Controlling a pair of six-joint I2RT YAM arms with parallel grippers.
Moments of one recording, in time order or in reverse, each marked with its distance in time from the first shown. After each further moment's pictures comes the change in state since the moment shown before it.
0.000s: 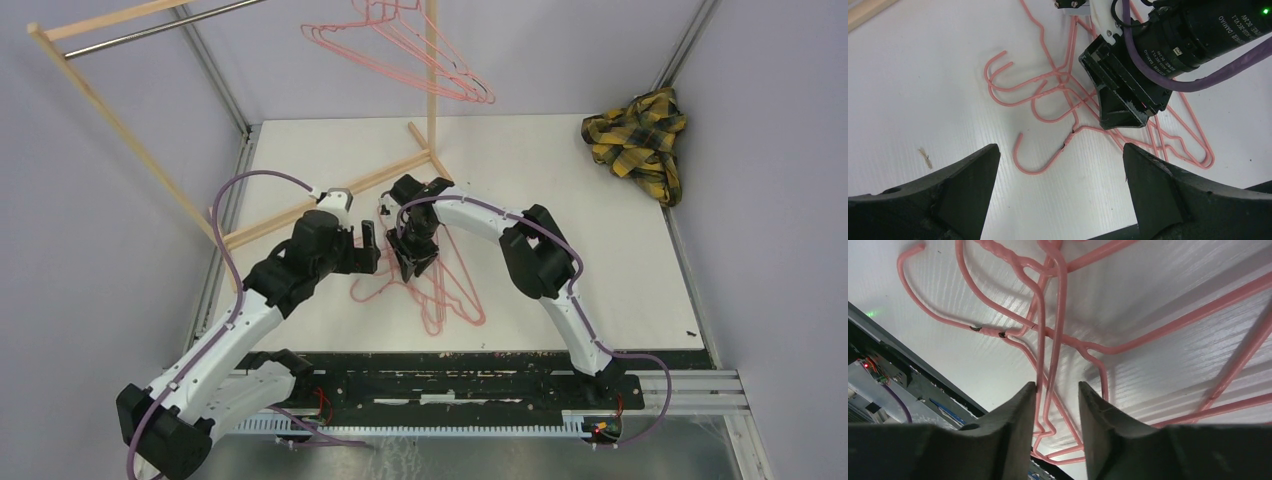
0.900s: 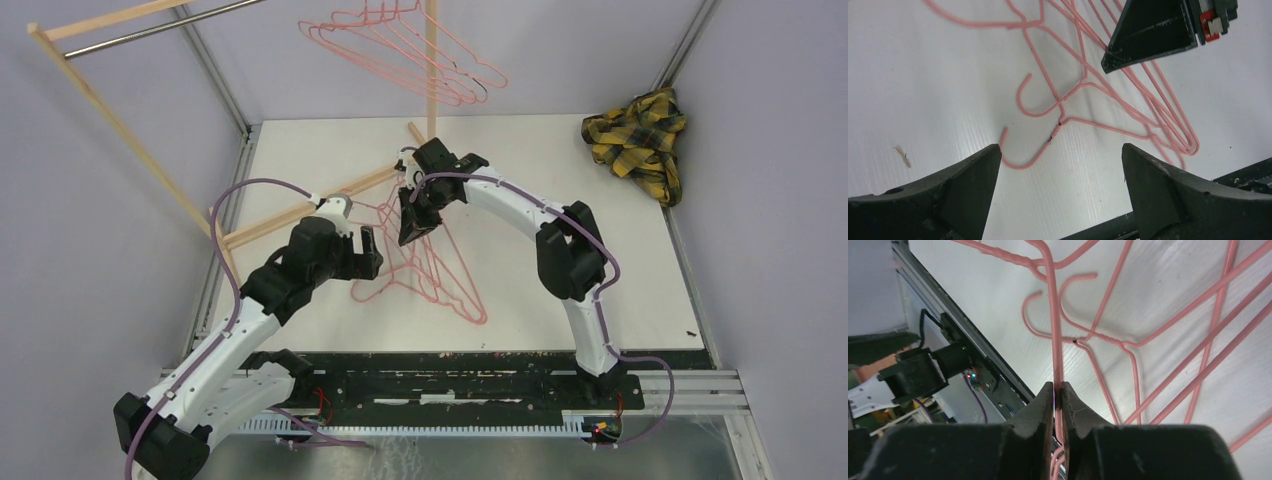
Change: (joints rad) left arm 0.000 -0.055 -0.037 0.004 0.060 -0.027; right arm -0.085 -0.193 -0.045 0.138 -0.134 0.140
